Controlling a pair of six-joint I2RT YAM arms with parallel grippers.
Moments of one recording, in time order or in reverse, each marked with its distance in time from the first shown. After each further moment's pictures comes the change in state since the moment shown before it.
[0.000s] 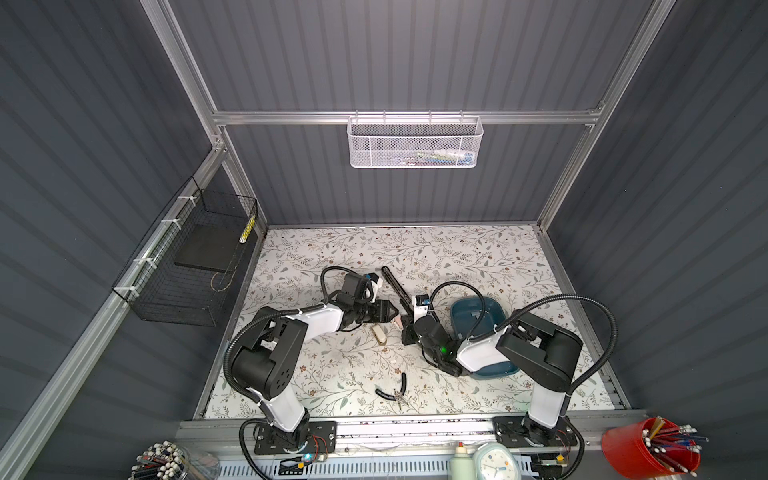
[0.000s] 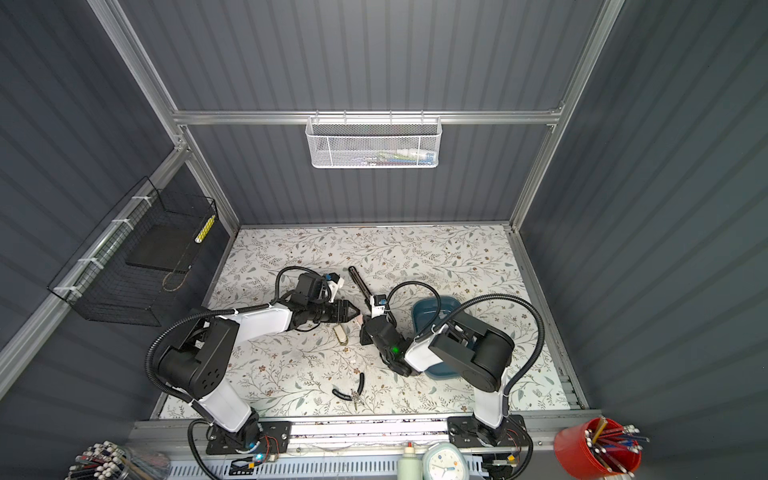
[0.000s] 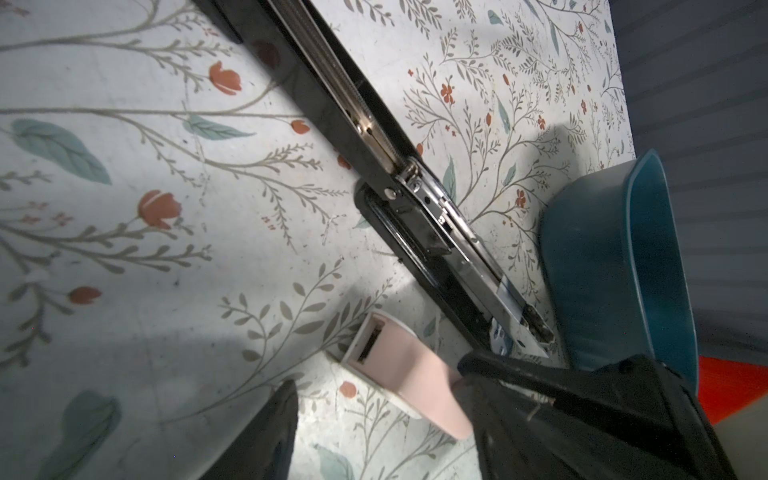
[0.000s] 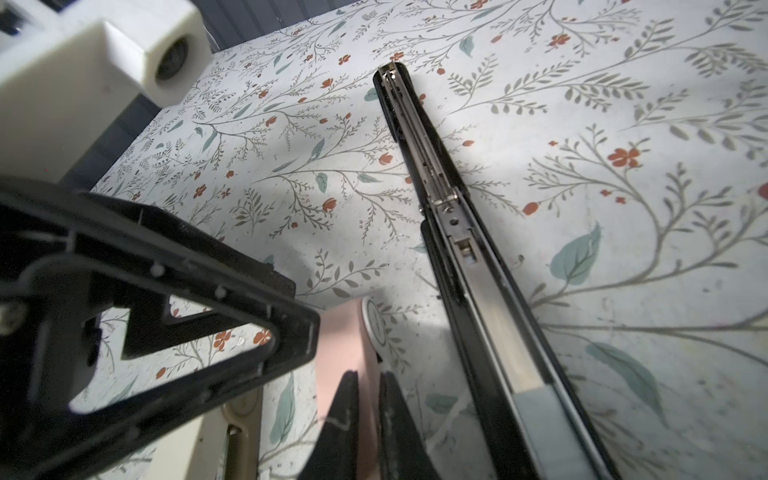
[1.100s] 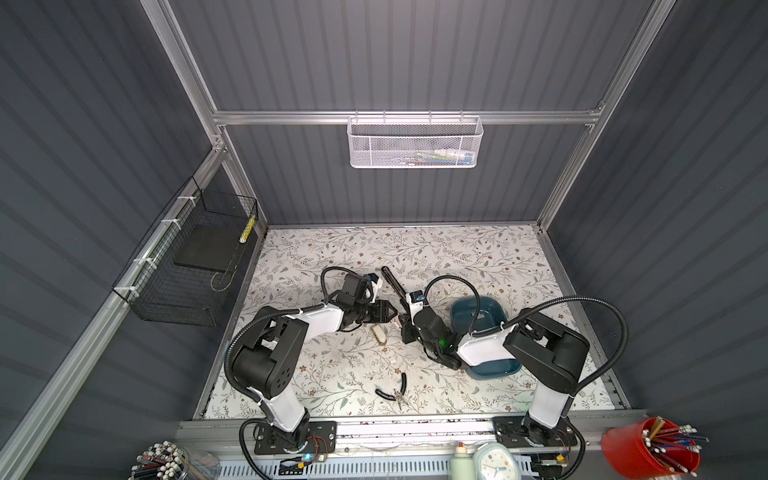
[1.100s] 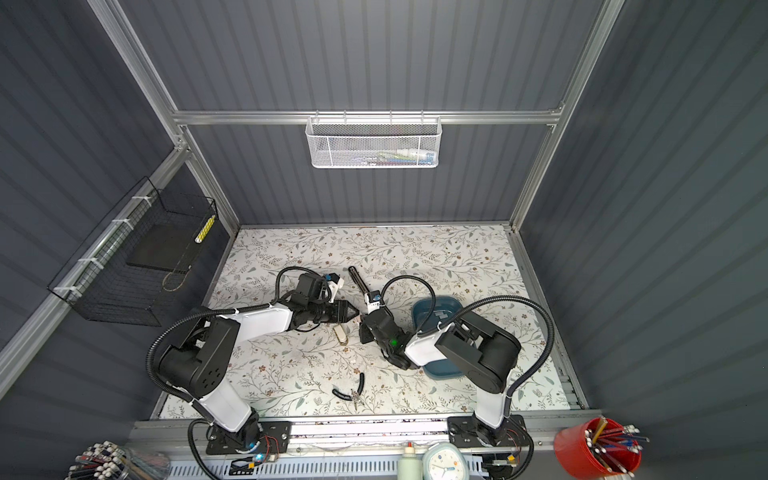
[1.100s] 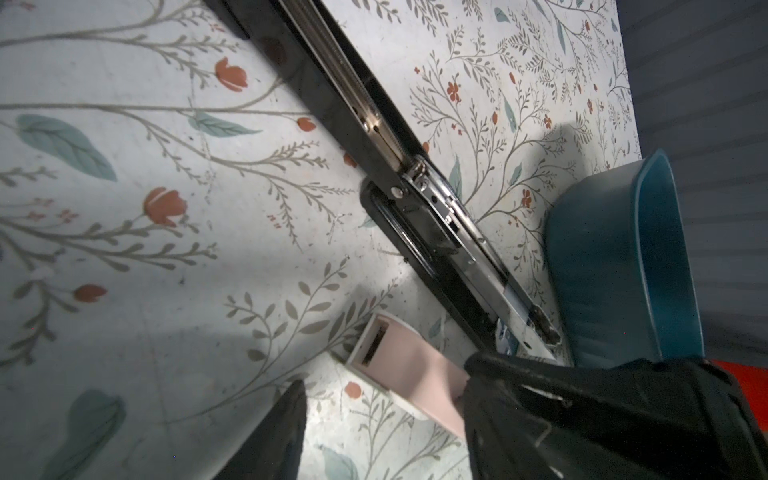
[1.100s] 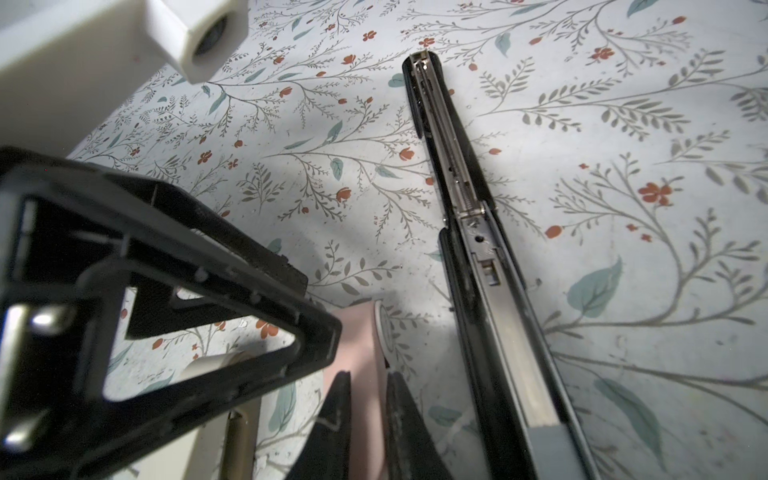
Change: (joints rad) left arm 0.000 0.004 0.000 -0.001 -0.007 0.000; right arm -0.038 -0.039 0.027 -0.086 -0.103 -0.118
